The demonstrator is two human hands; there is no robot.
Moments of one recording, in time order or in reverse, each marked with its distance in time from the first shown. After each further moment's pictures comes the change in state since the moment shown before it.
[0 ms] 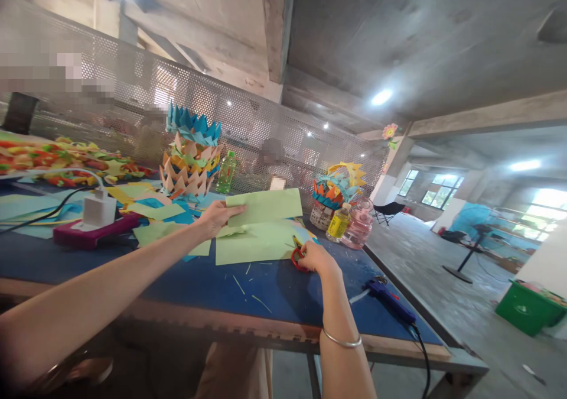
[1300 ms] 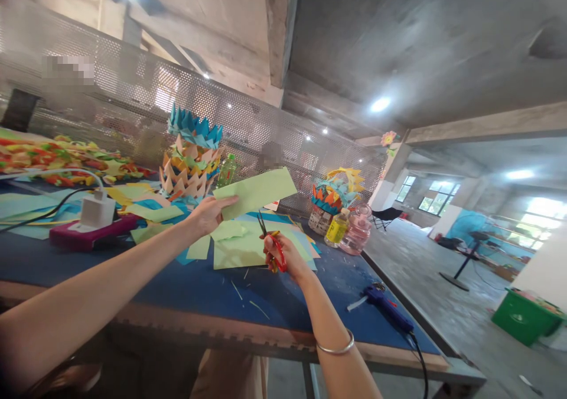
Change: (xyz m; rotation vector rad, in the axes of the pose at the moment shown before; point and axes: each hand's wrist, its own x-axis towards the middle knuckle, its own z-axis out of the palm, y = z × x) left_hand 0.003 0.021 -0.002 -0.288 0.143 0.008; right_hand -0.019 -0.071 0.019 1.068 -0.219 -0.421
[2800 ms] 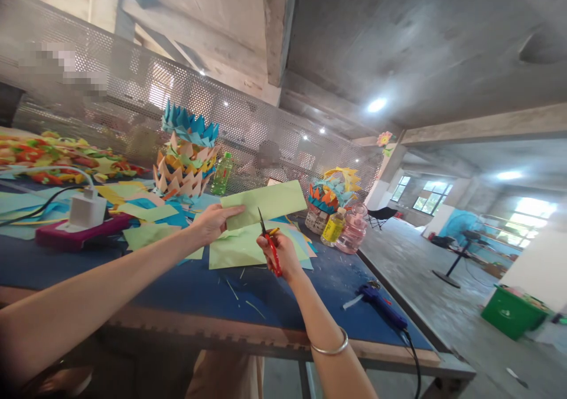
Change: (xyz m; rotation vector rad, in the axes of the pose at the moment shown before) left_hand -0.016 -0.019 0.009 0.012 -0.169 -0.087; right_hand 0.005 0.006 0.007 -0.128 0.151 -0.063
